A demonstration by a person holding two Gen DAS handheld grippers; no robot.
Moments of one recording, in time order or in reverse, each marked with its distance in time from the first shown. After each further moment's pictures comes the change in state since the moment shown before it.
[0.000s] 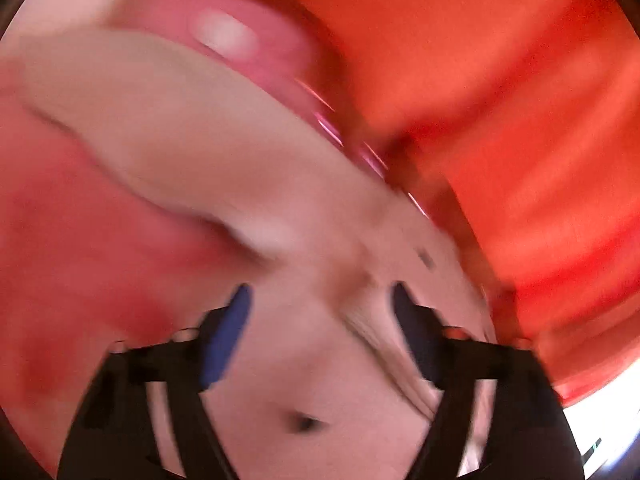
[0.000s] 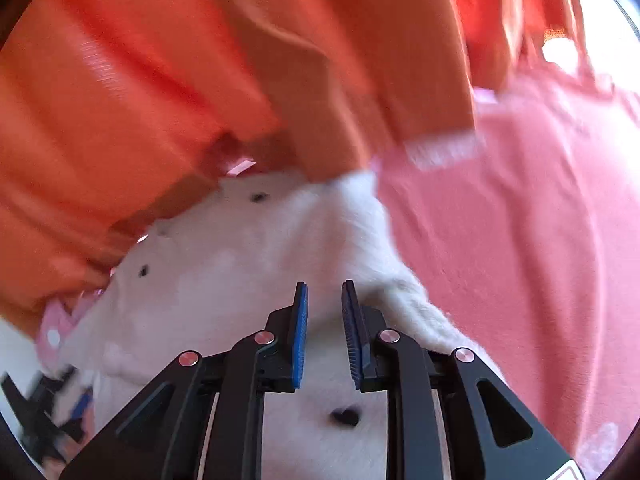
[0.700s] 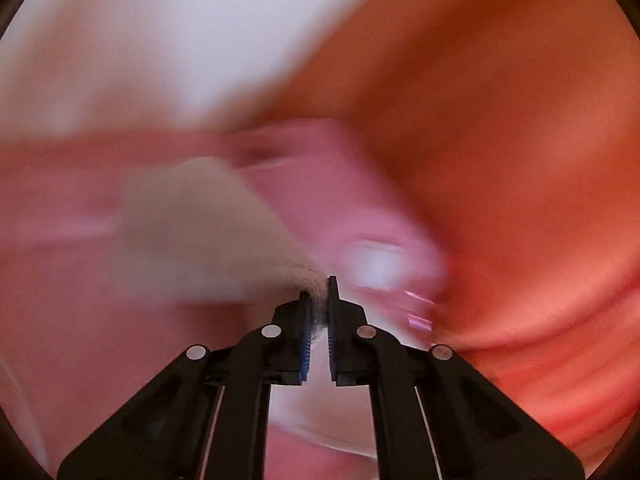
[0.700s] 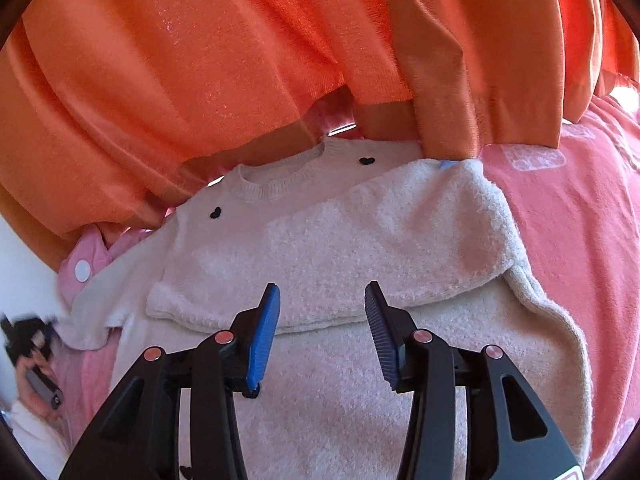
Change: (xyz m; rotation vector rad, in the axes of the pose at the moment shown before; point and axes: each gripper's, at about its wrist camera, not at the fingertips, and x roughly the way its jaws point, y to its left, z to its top) left arm -0.036 0.056 0.140 -0.077 -0.231 -0.017; right arm 0.004 0.047 -0.040 -0.126 0.080 0.109
